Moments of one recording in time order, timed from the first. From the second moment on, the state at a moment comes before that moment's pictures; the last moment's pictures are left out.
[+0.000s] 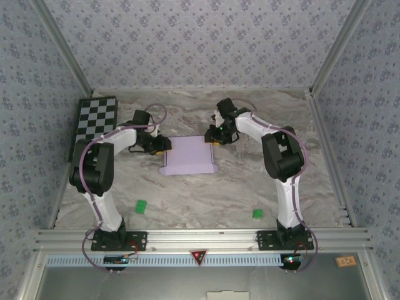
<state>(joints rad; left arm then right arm) -0.23 1.84 1.17 -0.52 0.49 -0.35 0.44 2.14 1.63 -0.68 -0.44 0.41</state>
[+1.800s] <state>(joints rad) -0.45 2.09 1.67 -0.95 0.52 0.19 0.39 1.46 1.05 -0.55 -0.31 0.22</state>
